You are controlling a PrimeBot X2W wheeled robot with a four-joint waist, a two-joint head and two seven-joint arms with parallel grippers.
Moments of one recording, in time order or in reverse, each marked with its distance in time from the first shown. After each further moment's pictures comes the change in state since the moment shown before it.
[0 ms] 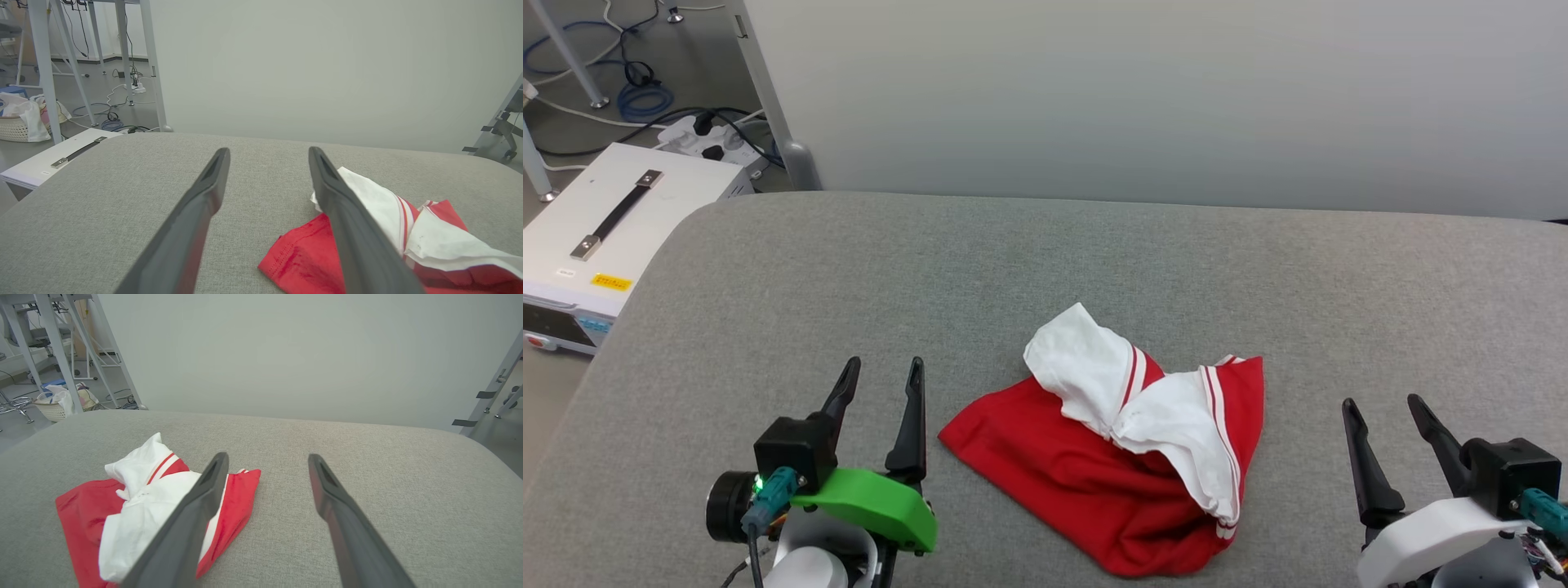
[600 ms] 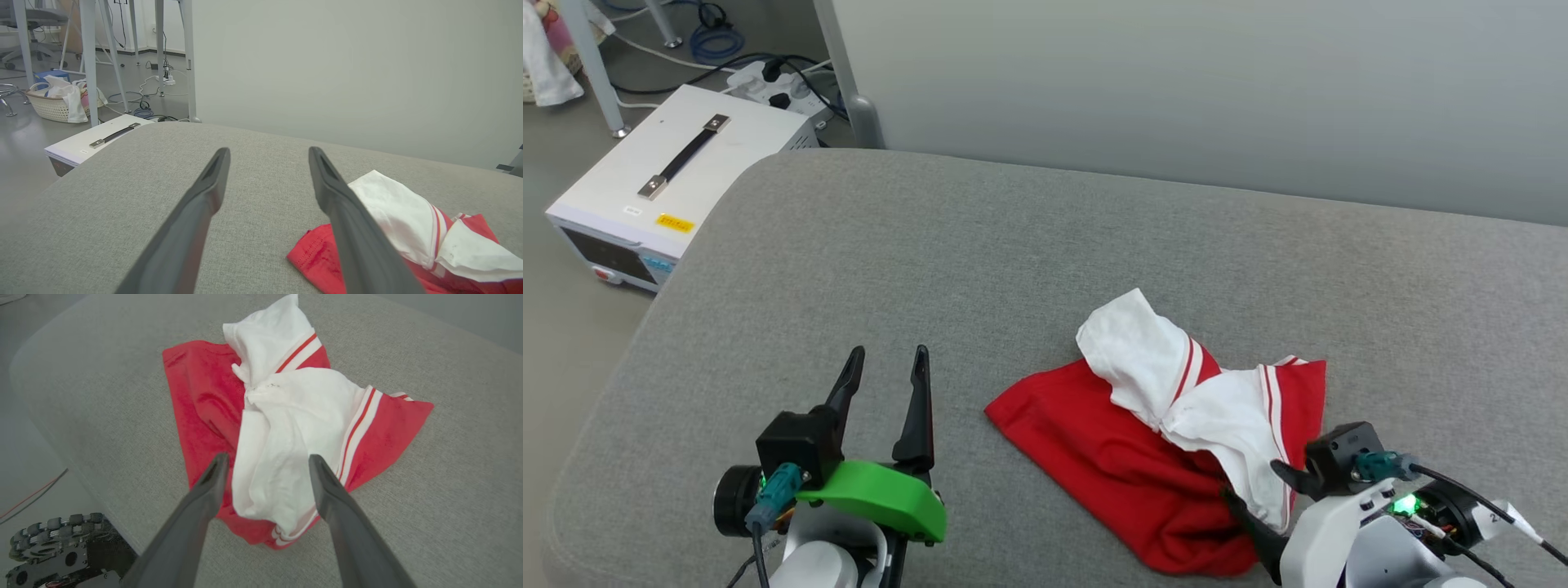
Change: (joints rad) left arm -0.001 -0.027 0.016 -0.026 0.012 0.007 -0.001; right arm -0.083 -0.197 0.335 0.018 0.172 0.000 0.415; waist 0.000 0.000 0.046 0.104
